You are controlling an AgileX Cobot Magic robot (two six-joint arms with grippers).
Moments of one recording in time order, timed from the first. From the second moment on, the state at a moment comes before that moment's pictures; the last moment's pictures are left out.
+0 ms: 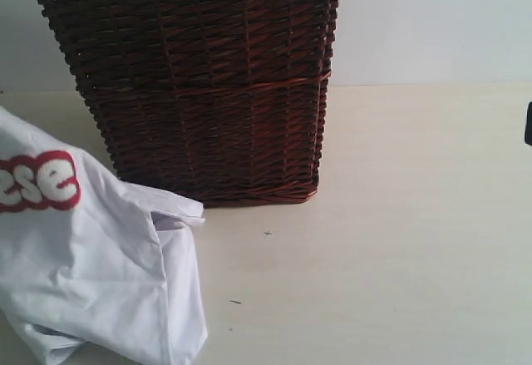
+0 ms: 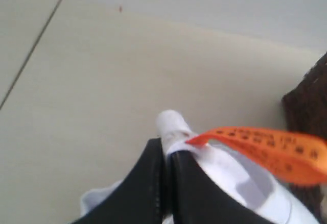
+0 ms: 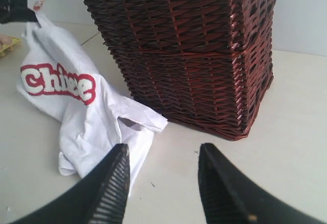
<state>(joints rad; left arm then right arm) 0.28 1.37 -1.11 -0.32 0.55 0.26 -0.15 0.54 -0.67 0.90 0.95 -0.67</state>
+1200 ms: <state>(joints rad) 0.28 0.90 -1.68 -0.68 0.88 0.24 -0.15 0.54 -0.67 0.91 1.00 -0.69</state>
